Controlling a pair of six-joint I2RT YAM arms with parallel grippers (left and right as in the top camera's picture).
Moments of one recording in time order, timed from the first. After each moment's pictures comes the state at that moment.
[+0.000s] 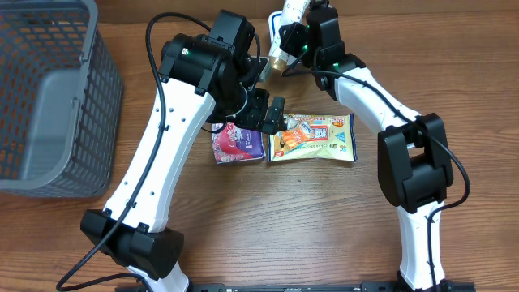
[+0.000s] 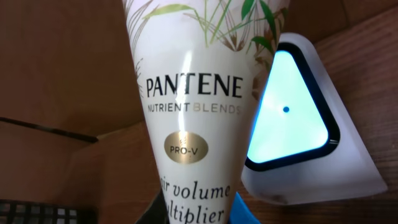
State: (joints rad) left arm -0.40 1.83 2.04 -1.56 0.25 -0.15; right arm 0.36 2.29 1.80 0.01 -0.15 0.80
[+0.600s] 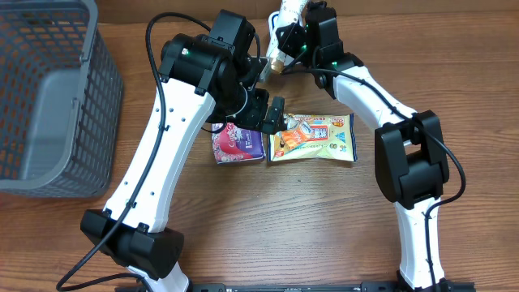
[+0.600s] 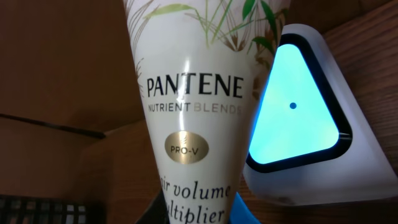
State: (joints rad) left arm -0.40 1.83 2.04 -1.56 0.25 -0.15; right arm 0.35 2.32 1.84 0.00 -0.20 0.83
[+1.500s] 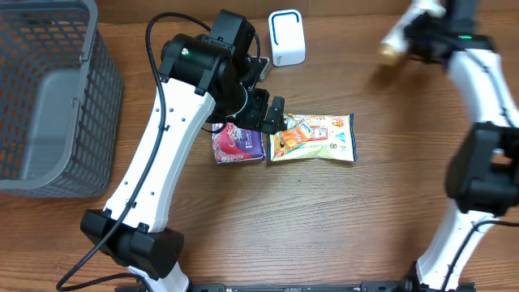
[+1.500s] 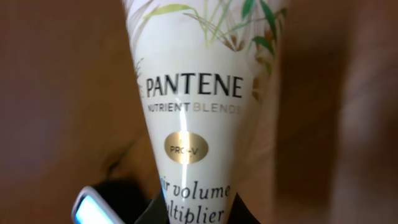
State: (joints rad) left arm -0.40 1.83 2.04 -1.56 0.25 -0.15; right arm -0.17 2.17 1.86 -0.50 -0.26 0.83
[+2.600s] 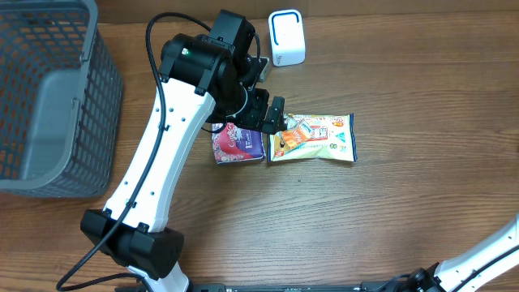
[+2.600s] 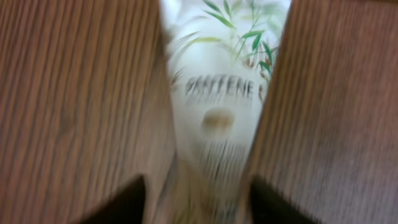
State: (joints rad) left arm -0.40 1.83 2.04 -1.56 0.25 -0.15; right arm -0.84 2.29 1.84 -0.66 0.13 0.54
